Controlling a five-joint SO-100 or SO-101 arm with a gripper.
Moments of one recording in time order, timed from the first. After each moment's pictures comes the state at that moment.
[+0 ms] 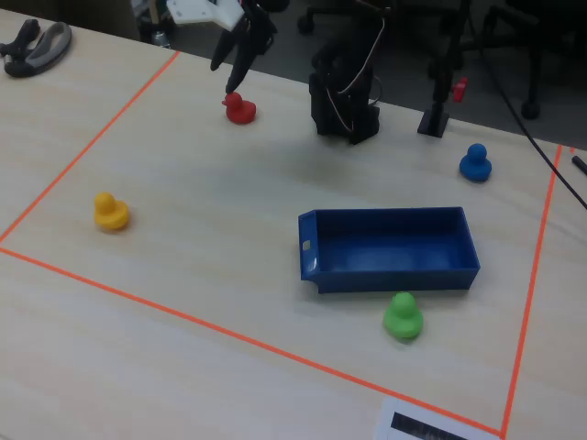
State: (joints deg) arm 54.6 136.2 107.6 73.1 -90.7
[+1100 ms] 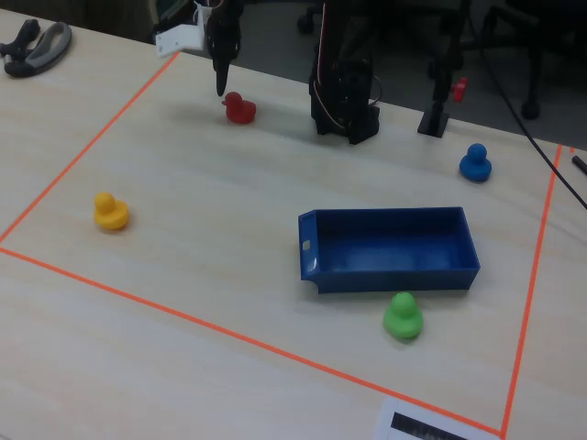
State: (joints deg) arm 91.5 104.2 110.8 63.5 -117.9
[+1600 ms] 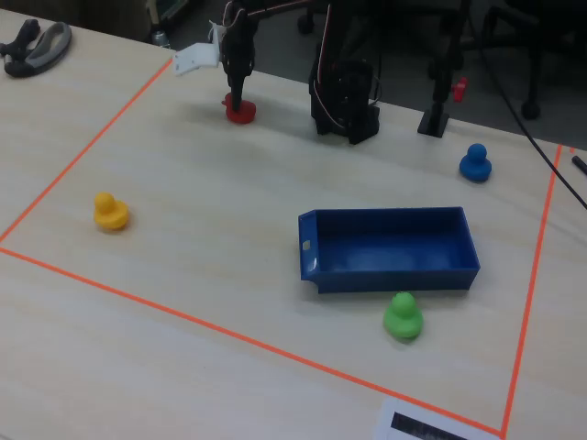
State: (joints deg) arm 93.2 107.6 127.7 50.4 -119.2
